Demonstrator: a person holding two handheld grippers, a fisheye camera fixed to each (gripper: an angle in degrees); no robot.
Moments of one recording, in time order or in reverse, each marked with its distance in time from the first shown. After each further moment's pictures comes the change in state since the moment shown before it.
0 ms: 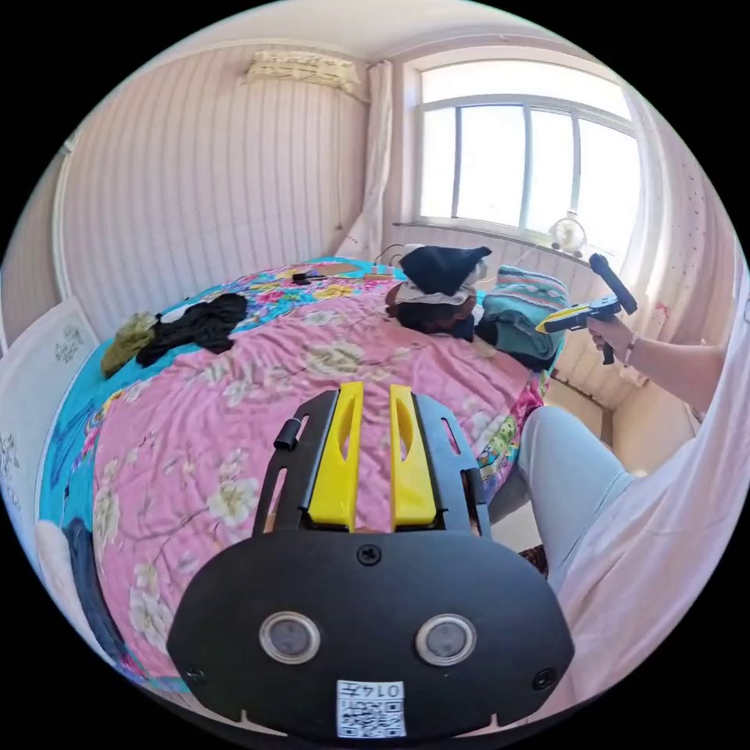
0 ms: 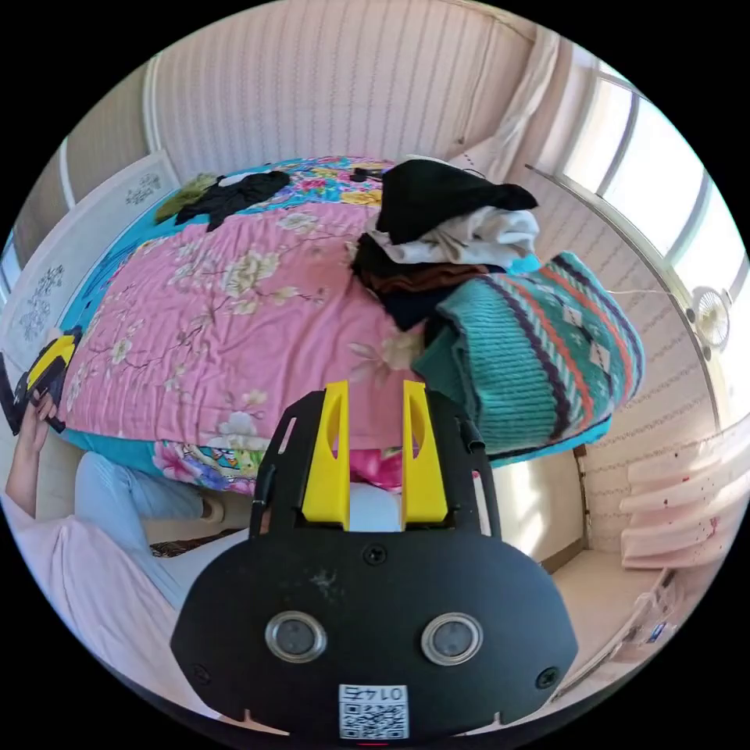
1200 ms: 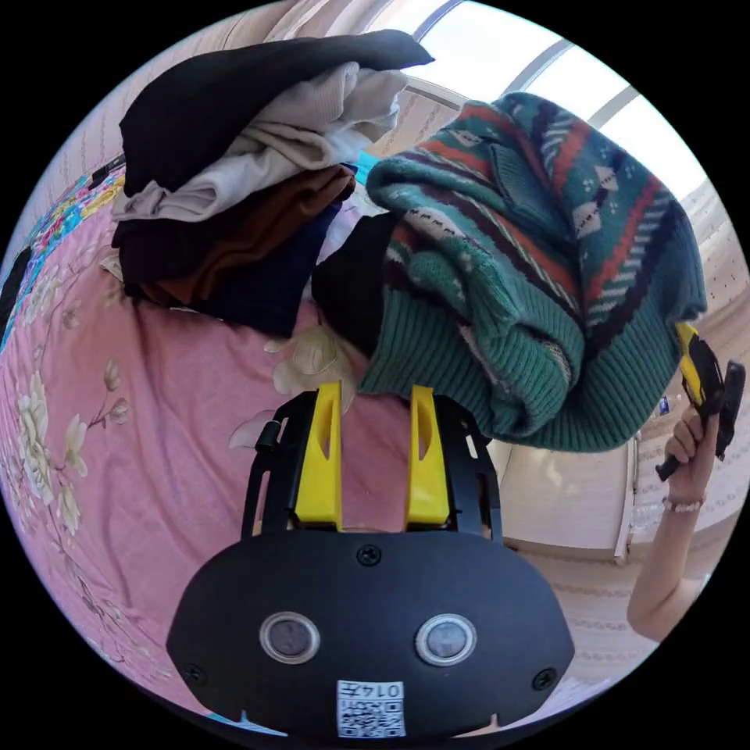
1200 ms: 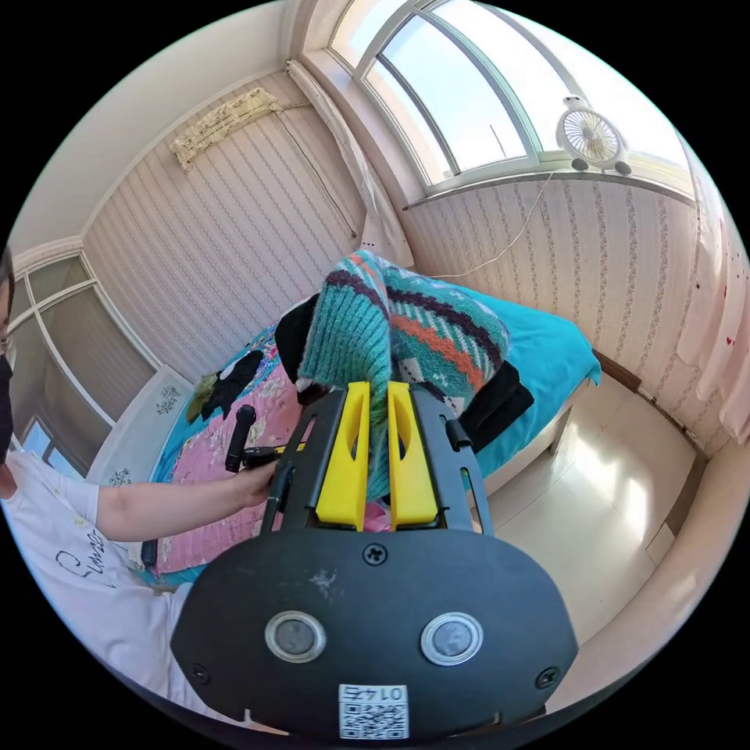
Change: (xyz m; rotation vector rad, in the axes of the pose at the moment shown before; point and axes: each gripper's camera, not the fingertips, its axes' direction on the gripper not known) left arm 0.242 -0.260 0.438 -0.528 0.445 -0.156; right arm 0.485 0.243 -0.151 0.382 -0.342 0.513
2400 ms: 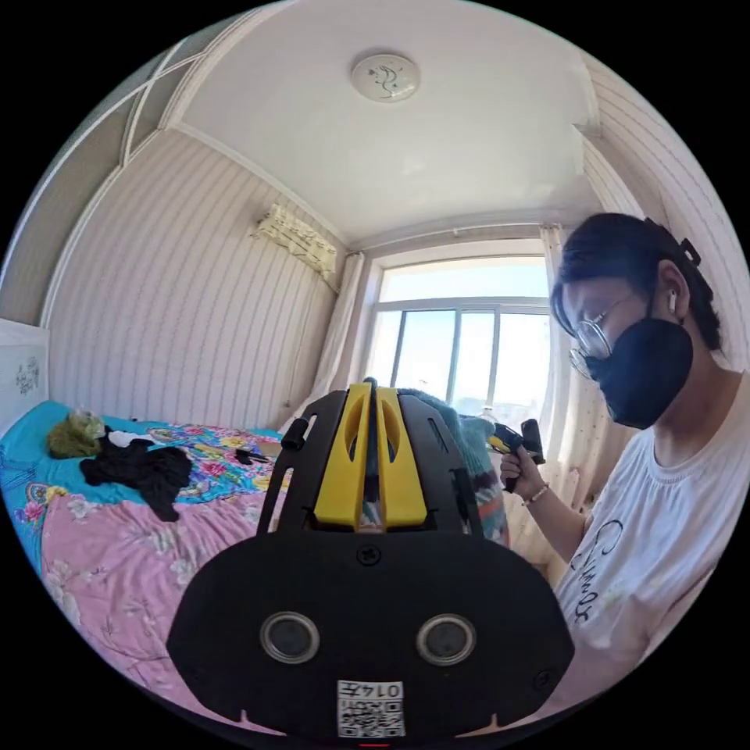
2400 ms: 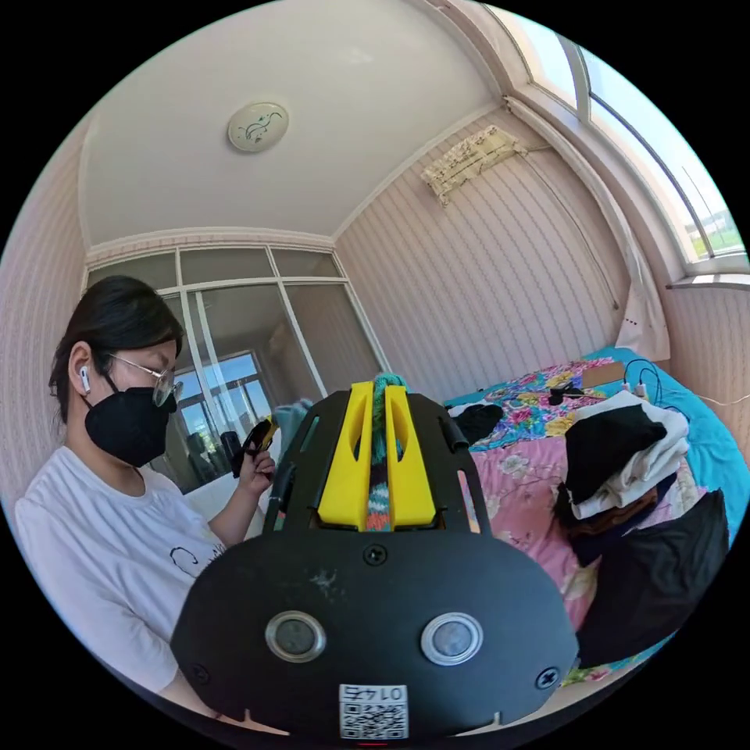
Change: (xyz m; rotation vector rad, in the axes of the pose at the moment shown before) left arm -0.070 0.505 -0.621 1.215 -0.214 0.104; right arm -0.193 -0.067 -0.025 0.076 -0.938 -0.394
